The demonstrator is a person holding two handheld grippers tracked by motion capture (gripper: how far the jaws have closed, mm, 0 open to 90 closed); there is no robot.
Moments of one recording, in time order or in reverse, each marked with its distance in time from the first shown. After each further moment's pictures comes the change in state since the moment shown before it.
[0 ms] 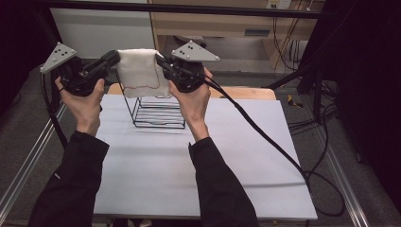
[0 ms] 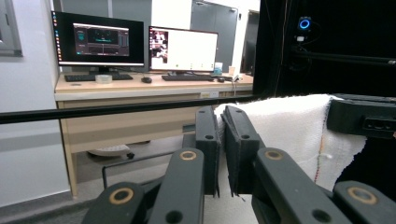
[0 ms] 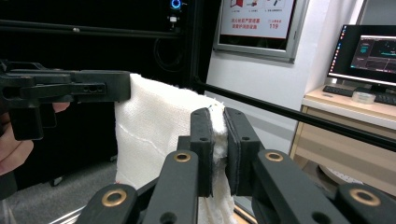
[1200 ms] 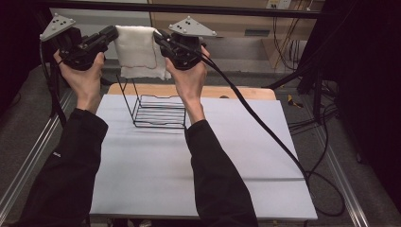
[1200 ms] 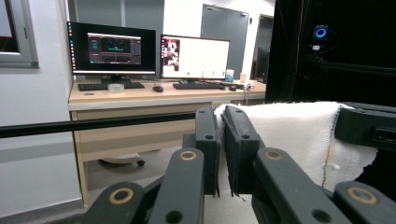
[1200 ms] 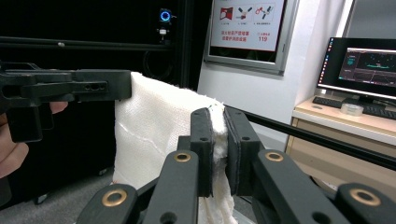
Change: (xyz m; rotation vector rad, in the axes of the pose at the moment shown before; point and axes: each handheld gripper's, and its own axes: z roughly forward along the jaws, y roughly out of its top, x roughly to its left) left arm 0.017 0.037 0.034 -0.014 0.043 -0.001; right arm -0.021 0.030 0.030 -0.033 -0.032 0.000
